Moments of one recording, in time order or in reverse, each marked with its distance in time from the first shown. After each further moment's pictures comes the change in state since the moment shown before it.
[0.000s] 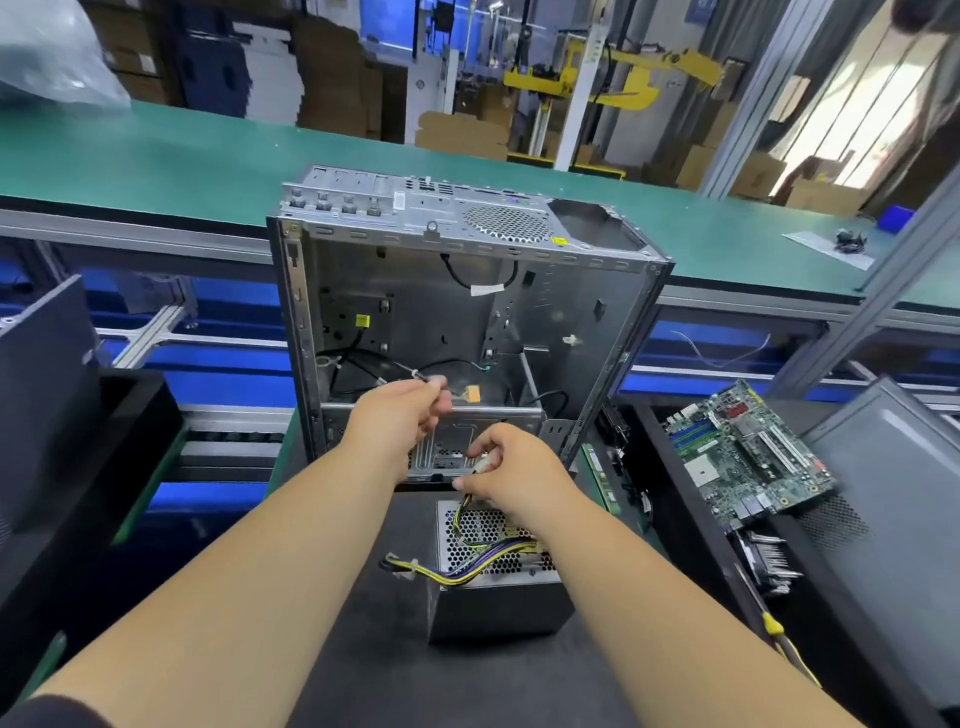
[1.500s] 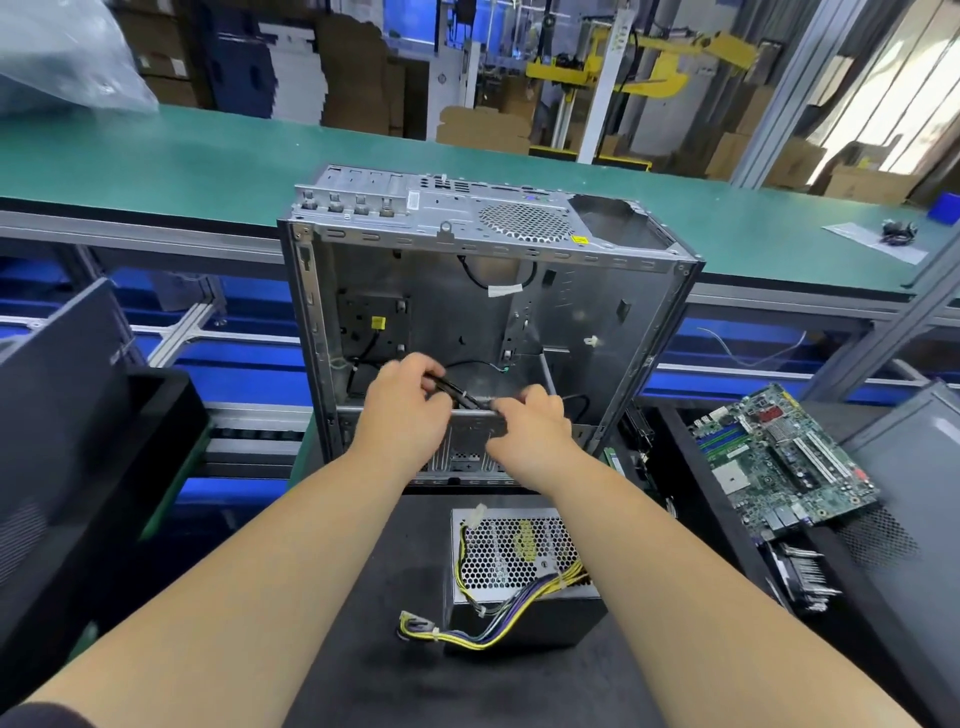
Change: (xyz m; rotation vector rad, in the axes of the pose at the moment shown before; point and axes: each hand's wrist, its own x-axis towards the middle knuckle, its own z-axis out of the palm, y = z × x) left_hand 0.004 0.010 -0.008 0.851 0.149 0.473; right_hand 0.052 -0.010 -0.008 -0.494 0.020 -0.049
